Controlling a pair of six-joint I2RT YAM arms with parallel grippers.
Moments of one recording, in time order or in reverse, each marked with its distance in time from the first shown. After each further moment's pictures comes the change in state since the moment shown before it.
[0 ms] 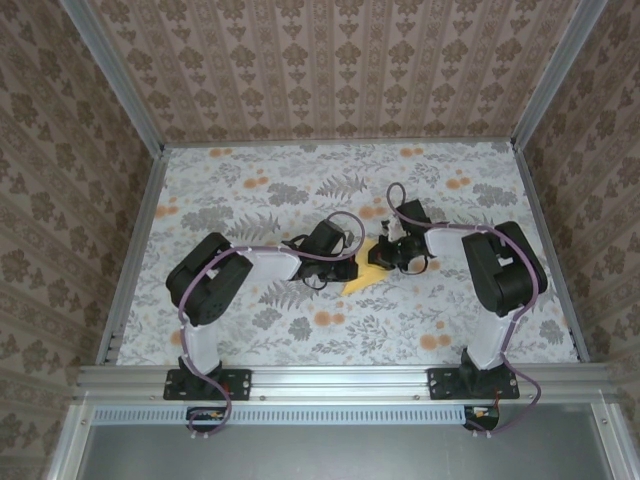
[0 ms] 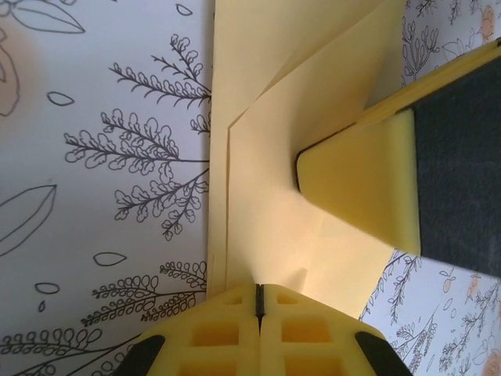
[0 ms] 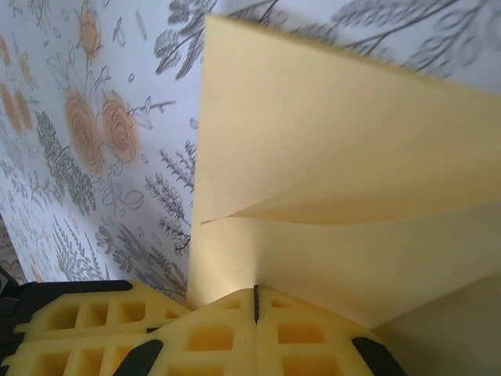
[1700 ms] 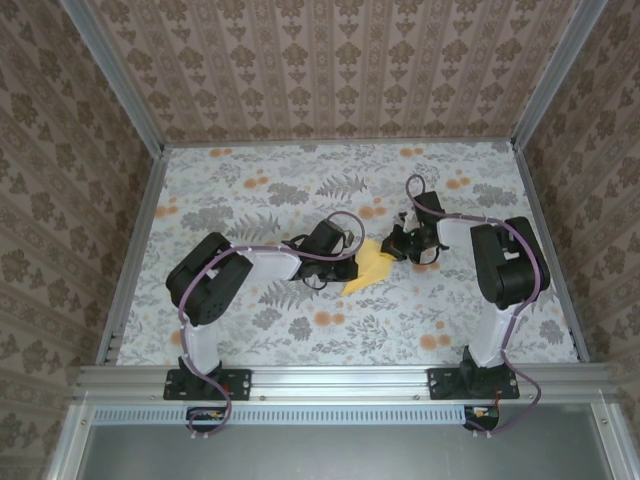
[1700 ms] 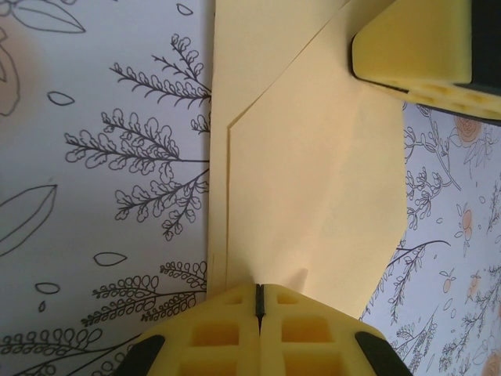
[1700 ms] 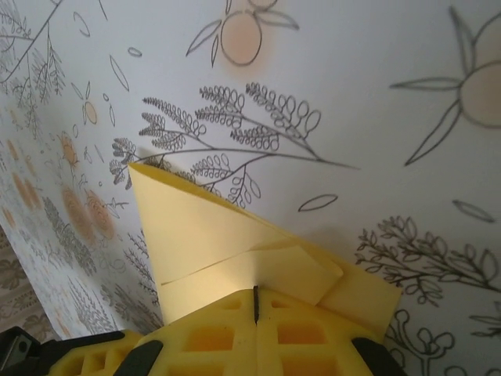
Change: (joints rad) left arm 0.000 0.000 0.000 -0.001 0.000 0.000; right arm -0.119 0.039 0.069 -0.069 0.014 0.037
